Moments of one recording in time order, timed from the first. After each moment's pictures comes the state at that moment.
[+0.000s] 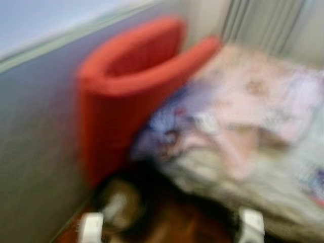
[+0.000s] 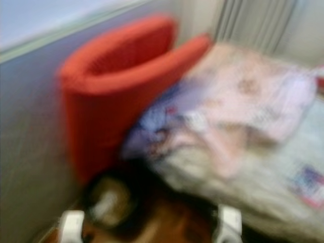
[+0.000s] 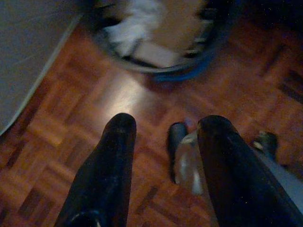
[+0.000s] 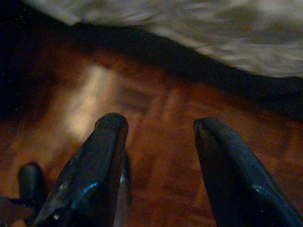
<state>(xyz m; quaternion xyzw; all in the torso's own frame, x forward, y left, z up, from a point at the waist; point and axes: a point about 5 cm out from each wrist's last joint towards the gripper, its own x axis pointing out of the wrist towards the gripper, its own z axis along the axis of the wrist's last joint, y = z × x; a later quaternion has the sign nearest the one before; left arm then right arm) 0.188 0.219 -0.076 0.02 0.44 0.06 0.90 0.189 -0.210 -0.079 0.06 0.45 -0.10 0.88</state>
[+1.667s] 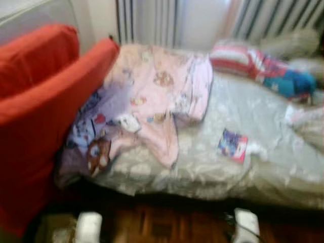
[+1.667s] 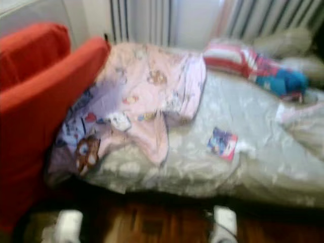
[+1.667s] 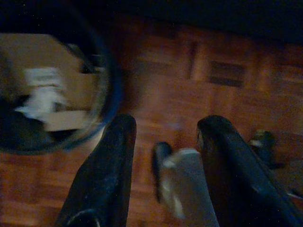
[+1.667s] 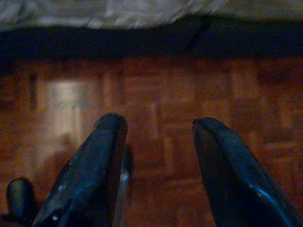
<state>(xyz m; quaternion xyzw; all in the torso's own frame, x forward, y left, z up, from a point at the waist) 0.185 0.217 -0.078 0.02 0.44 0.05 0.90 0.183 -0.205 -0.082 0.05 0.46 -0.08 0.88</state>
